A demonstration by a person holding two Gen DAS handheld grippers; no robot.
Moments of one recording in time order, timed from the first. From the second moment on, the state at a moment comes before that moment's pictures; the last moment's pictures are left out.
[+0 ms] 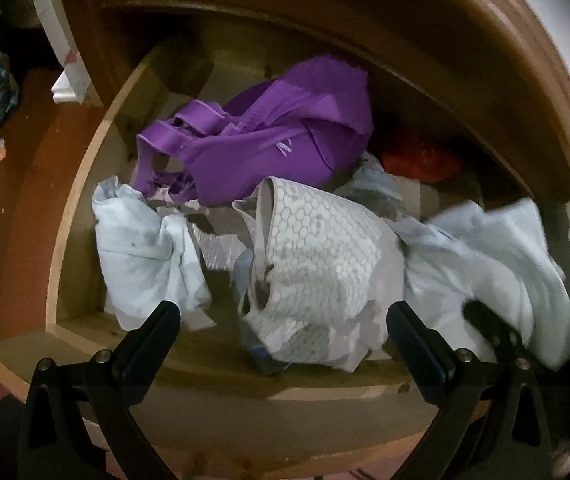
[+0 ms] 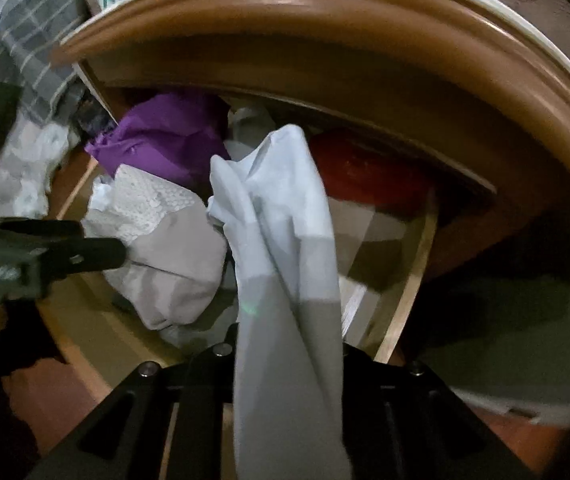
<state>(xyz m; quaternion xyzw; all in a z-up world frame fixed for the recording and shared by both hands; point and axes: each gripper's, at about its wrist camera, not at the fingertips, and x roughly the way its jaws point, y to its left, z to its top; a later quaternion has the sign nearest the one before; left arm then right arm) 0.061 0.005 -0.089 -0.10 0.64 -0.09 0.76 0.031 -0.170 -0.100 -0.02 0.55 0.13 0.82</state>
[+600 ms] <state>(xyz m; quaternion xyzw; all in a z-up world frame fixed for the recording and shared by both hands) 0.089 -0.041 -0.115 -0.06 0.67 -0.06 0.74 0.015 -0.215 -0.081 0.10 0.52 0.09 0.84</state>
